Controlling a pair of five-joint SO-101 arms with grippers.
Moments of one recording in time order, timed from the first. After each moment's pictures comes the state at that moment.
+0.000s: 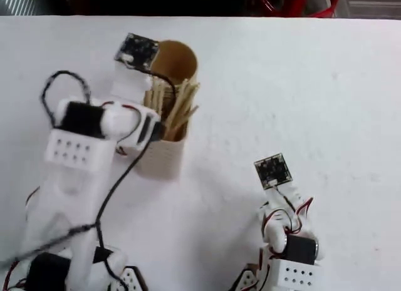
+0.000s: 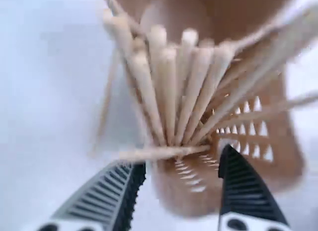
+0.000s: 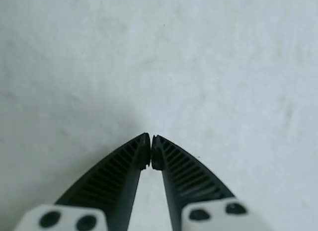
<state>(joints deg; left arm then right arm) 7.4 -24.9 5.5 88.7 -7.1 7.1 -103.0 96.4 72.4 32.3</state>
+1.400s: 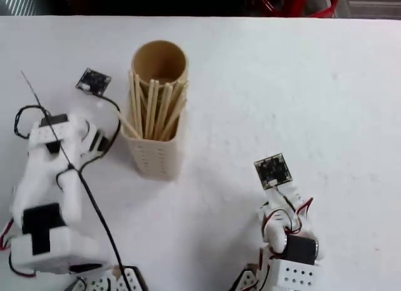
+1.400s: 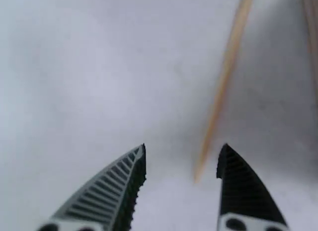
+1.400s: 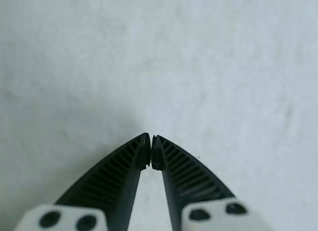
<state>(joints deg) -20.3 2.9 31.9 46.1 -33.2 7.1 -103.0 96.4 72.4 32.3</state>
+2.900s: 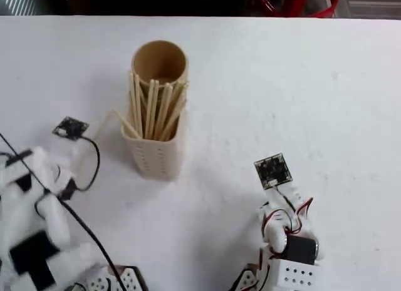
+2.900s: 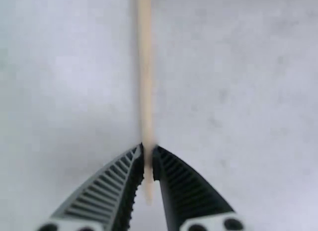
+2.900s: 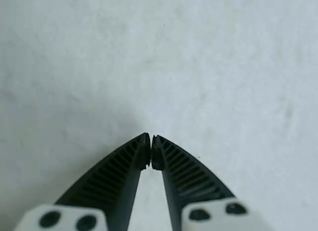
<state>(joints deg) -38.2 -15.4 54.8 53.5 -50.9 7.1 -103.0 96.4 72.4 32.3</state>
